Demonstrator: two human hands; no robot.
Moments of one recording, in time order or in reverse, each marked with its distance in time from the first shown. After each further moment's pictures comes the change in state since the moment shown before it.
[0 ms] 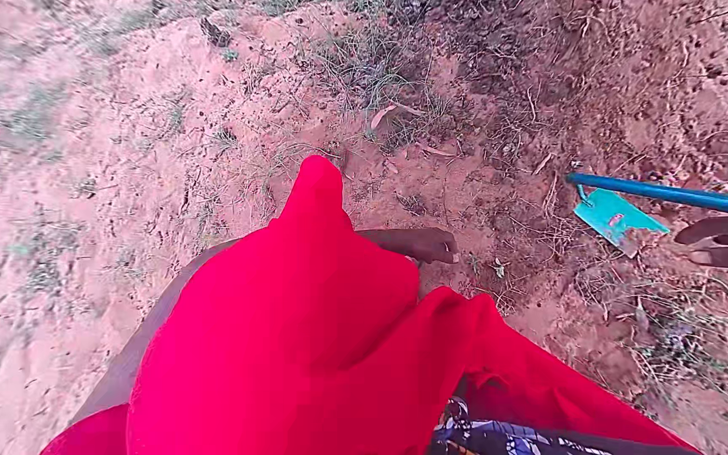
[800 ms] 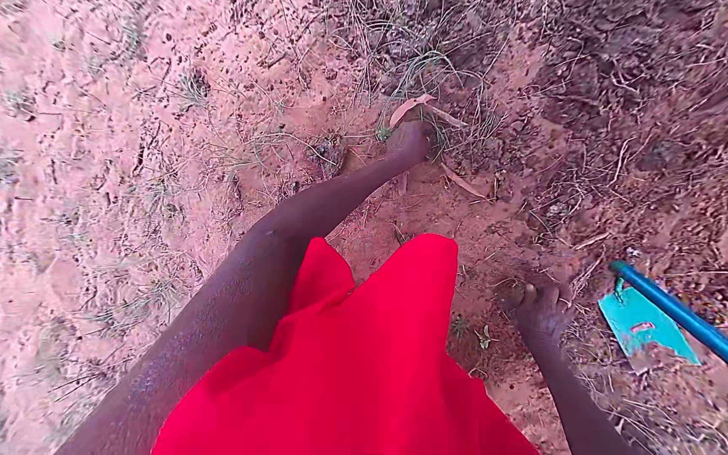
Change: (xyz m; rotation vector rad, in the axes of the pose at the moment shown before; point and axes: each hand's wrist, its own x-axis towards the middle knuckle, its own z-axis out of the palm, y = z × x) left_hand 0.116 -0.106 -0.242 -0.004 0.911 -0.328; right_hand 0.241 -0.053 0.204 0.215 0.558 0.156
